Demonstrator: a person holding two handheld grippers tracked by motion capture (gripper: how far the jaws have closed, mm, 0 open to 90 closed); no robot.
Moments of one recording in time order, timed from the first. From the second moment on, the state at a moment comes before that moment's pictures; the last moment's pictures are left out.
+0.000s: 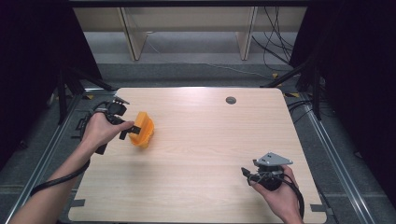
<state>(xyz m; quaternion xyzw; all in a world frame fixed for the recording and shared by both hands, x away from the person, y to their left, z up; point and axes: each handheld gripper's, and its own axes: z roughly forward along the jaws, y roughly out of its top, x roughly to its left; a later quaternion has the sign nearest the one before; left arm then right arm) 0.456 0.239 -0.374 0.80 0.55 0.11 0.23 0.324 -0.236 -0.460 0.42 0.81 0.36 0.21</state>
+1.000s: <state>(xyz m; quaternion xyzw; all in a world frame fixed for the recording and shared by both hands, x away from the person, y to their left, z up) 0.342 0.262 -0.430 0.81 0.48 0.16 0.30 0.323 -0.238 -0.458 0.42 0.81 0.36 0.22</state>
